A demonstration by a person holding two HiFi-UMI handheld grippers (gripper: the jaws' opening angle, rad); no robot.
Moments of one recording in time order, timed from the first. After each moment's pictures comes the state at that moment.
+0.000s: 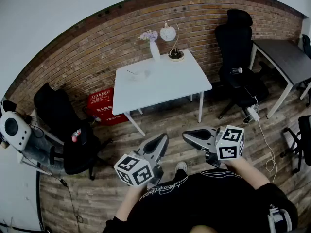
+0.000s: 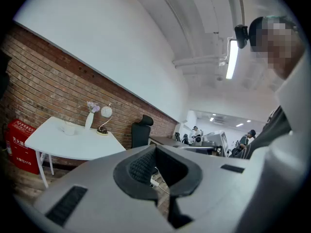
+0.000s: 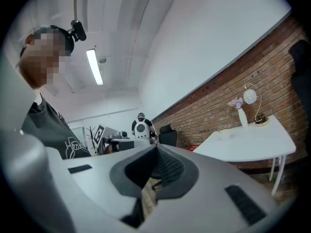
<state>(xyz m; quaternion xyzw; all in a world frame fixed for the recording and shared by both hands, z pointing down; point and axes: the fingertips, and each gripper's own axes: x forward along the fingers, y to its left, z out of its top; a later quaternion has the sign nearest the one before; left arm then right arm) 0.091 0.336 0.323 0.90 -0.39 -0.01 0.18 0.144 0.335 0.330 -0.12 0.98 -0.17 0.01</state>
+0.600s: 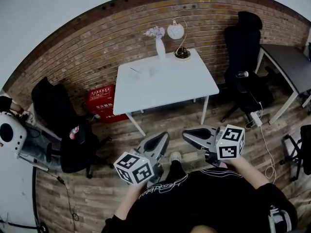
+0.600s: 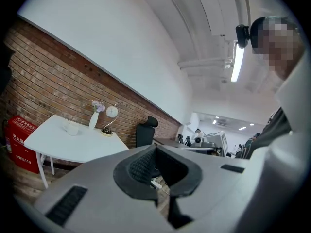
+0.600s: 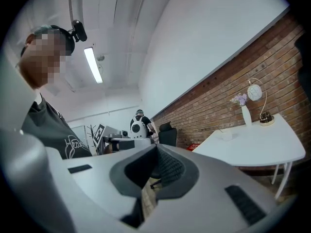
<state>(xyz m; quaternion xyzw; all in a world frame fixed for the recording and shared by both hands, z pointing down) 0.056 0.279 0.336 0.90 -0.40 -0.02 0.19 0.106 0.279 0.343 -0.11 0.98 -0.17 0.00</state>
